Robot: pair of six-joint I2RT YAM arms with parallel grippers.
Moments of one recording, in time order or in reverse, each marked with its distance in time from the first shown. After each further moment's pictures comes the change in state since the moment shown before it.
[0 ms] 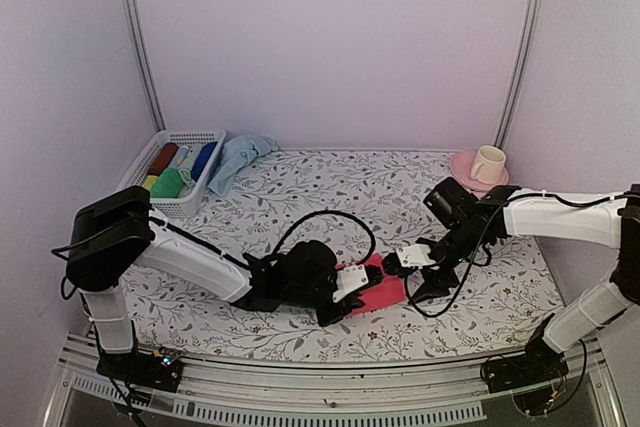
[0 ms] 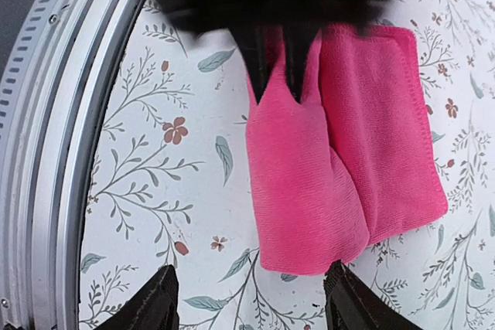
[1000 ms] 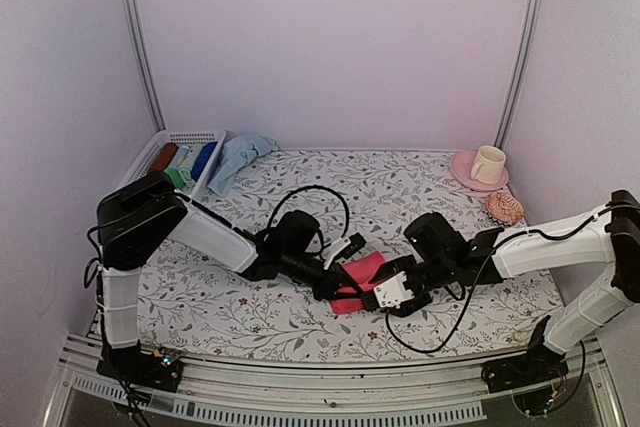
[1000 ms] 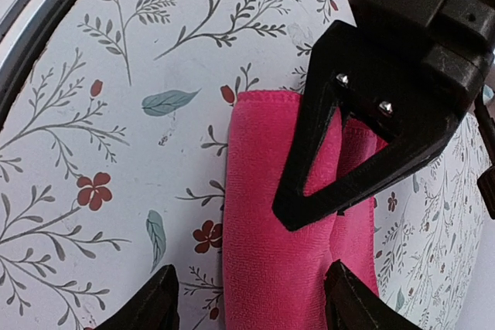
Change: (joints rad) left arm 0.259 0.159 0.085 0.067 0.622 -0.356; right arm 0.225 -0.042 -0.255 0.583 0.240 -0.082
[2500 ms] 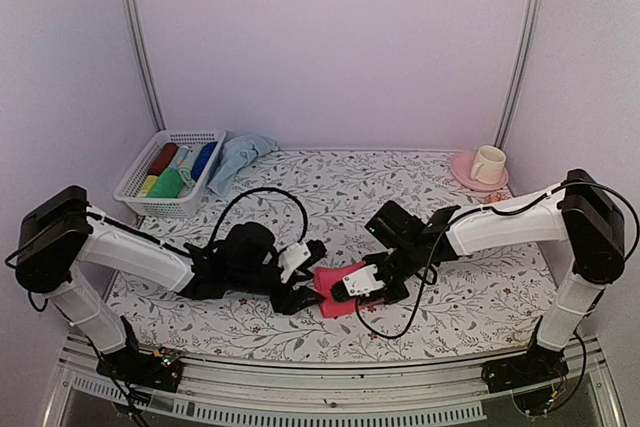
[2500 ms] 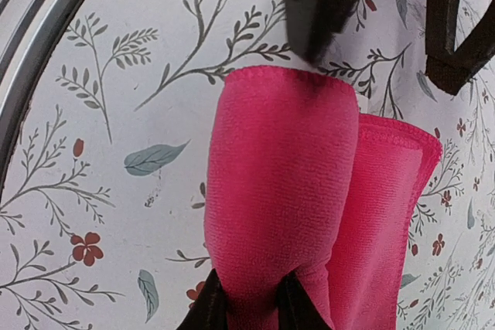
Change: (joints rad) left arm -0.055 -0.460 -0.365 -0.058 -0.443 0.199; right arm 0.028 0.276 0.309 -0.244 -0.036 0.072
